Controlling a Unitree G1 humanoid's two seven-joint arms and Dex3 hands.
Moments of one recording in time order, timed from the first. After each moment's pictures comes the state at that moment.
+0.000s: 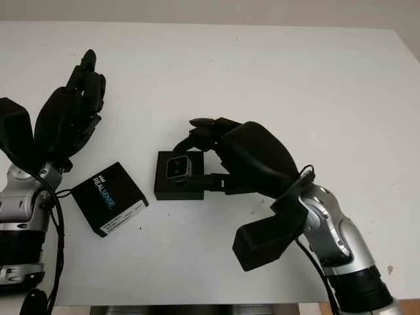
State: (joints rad) left arm -0.52 0.35 0.20 0.17 -0.20 0.19 -0.27; right arm -0.31 -0.50 0.16 -0.12 -0.62 -0.43 0.16
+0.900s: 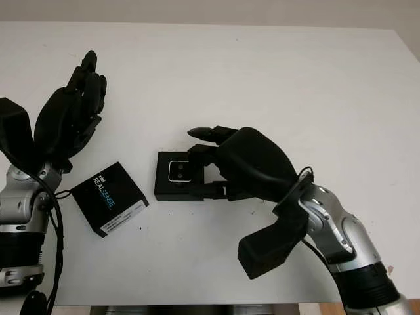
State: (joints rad) left arm -0.51 0.35 0.20 0.14 -0.20 0.21 -0.26; right arm -0.32 -0.55 0.18 -0.09 -0.69 -0.52 0.13
